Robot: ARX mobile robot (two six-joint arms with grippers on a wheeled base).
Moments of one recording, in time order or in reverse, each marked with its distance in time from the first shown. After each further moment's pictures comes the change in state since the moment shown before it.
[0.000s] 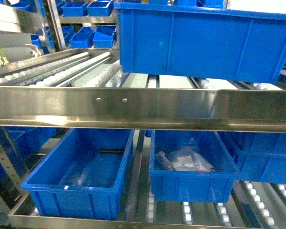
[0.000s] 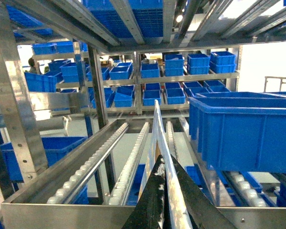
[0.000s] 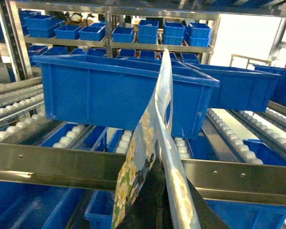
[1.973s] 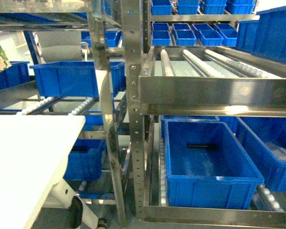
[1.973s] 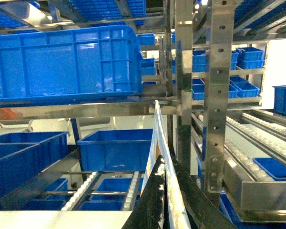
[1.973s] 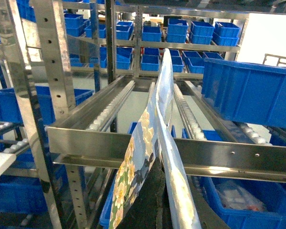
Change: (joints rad) left arm 0.000 0.002 0.000 -0.003 0.000 0.000; right arm 0.000 0.005 0.000 -0.002 0.000 0.000
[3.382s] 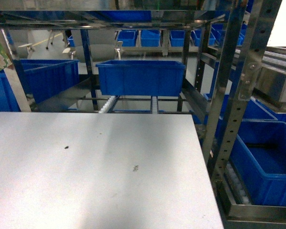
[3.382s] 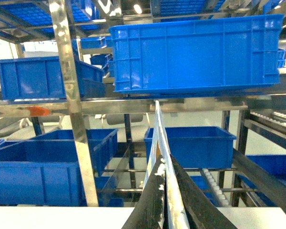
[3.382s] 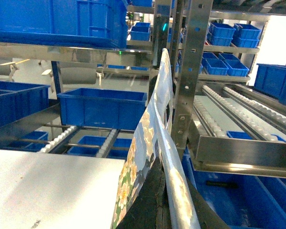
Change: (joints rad) left arm 0.003 -0.001 0.000 0.002 -0.001 0.000; right arm 0.000 -0.004 0.000 0.003 0.000 0.000
